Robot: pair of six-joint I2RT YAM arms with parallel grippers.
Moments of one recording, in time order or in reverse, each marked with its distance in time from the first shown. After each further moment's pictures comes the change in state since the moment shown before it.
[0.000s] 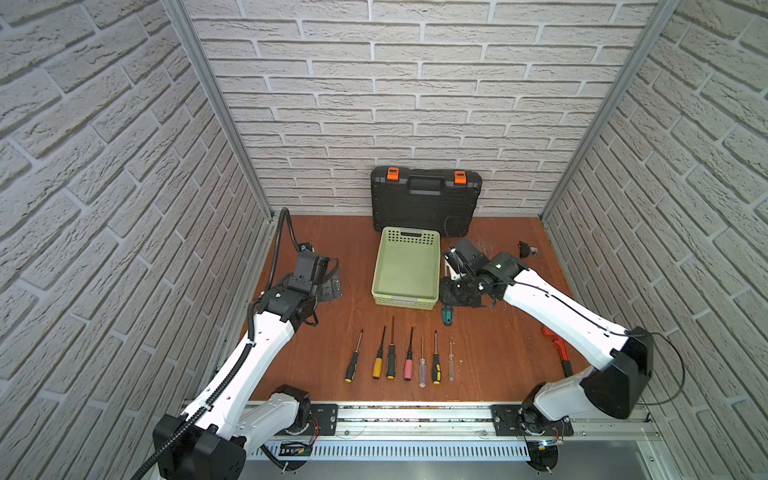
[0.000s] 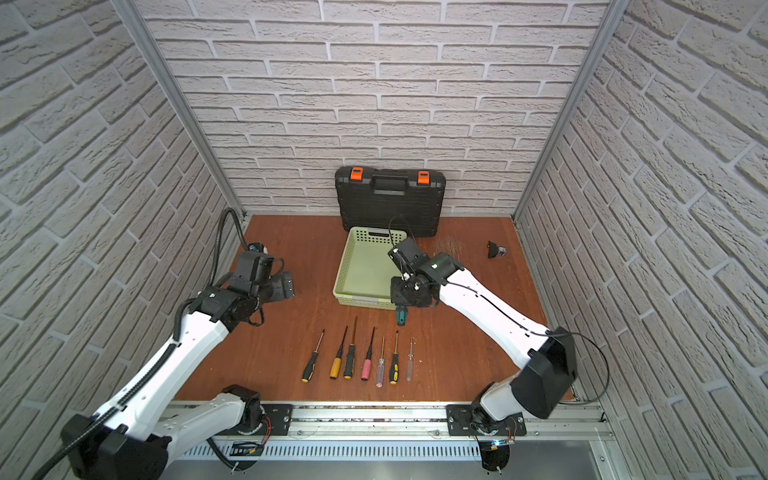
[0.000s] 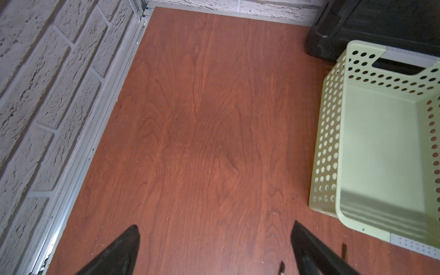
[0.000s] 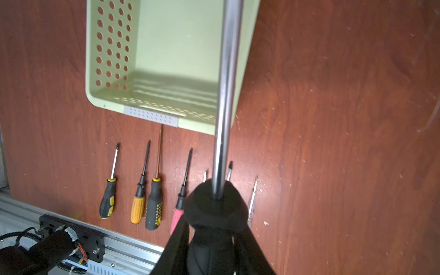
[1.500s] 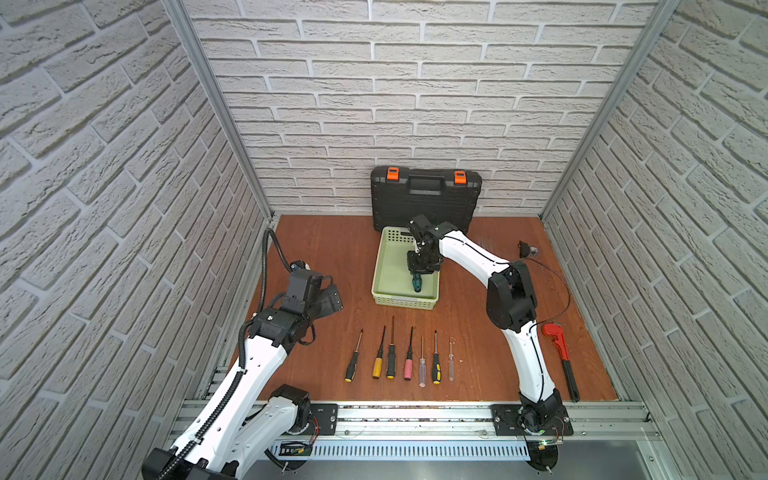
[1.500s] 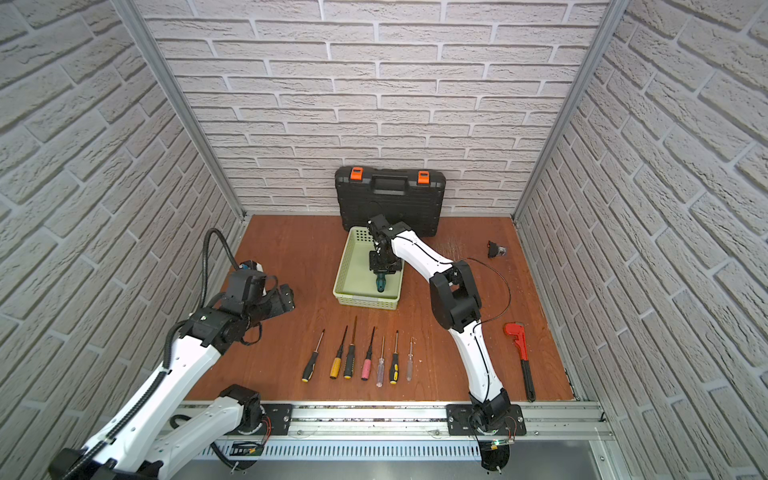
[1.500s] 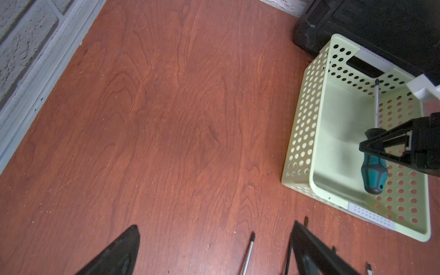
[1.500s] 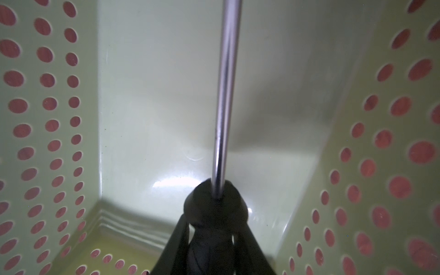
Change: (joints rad) left arm 0.007 -0.140 -0.148 0.013 0.136 -0.174; right arm -0.110 0.754 0.604 0.020 -0.036 -0.151
